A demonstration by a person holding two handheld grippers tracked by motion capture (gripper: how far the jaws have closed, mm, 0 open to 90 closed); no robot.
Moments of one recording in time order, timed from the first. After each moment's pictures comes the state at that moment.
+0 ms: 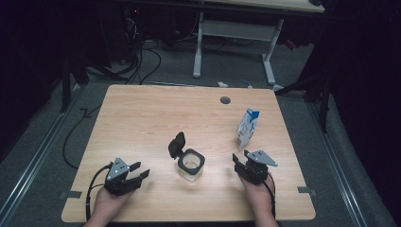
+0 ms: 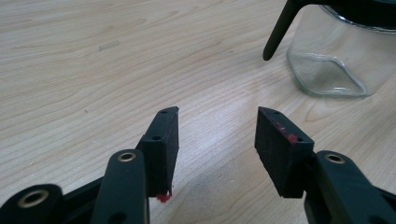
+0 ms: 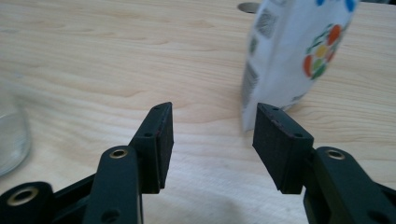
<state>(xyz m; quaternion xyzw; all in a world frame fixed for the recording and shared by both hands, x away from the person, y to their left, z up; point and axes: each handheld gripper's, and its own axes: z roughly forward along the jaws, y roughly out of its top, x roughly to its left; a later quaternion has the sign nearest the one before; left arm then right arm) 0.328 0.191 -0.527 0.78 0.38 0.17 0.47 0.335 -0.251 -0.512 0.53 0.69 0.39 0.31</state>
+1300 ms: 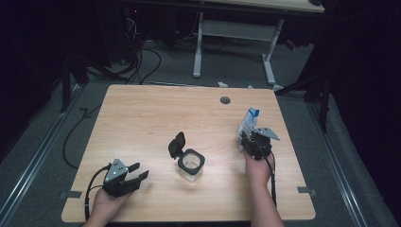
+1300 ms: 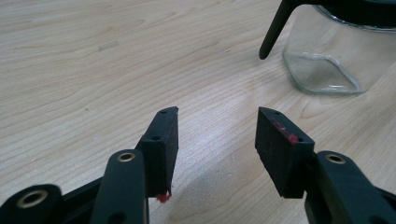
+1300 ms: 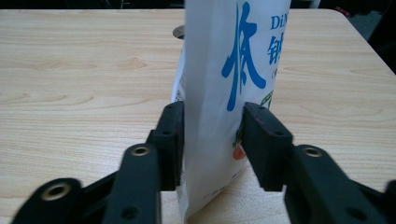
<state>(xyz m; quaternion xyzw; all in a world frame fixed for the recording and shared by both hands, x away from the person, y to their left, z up) 0.325 0.195 -0.527 0.78 0.37 0.17 0.47 0.403 -0.267 -0.489 0.61 0.62 0.36 0.33</state>
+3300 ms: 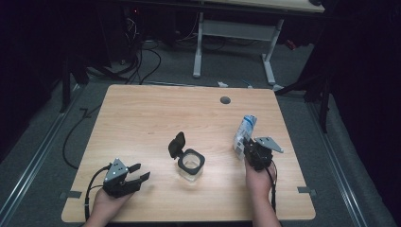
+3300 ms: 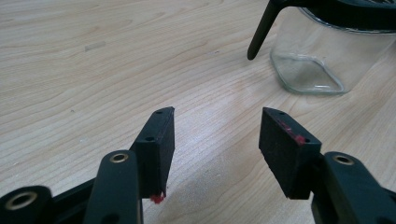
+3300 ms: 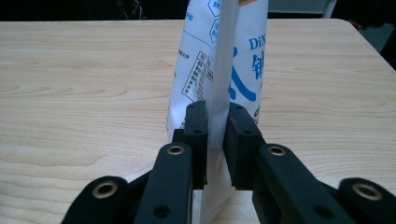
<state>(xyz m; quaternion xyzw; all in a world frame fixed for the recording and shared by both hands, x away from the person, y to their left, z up) 0.325 0.195 -0.527 0.78 0.36 0.15 0.48 0.366 -0.260 -0.486 0.59 0.62 0.39 0.33</state>
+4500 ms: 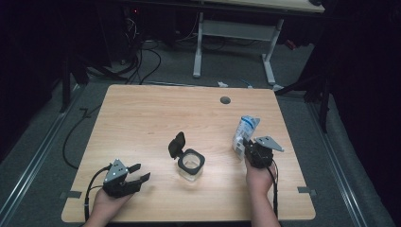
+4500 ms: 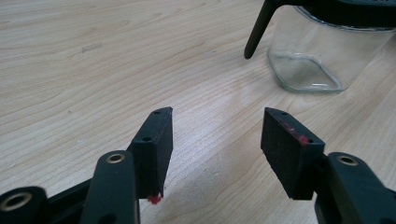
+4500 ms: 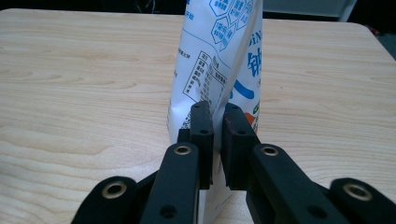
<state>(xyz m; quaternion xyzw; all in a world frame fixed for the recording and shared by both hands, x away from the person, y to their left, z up) 0.324 0.195 -0.528 0.78 0.36 0.15 0.48 0.366 -0.263 -0.485 0.57 0.65 0.40 0.32</state>
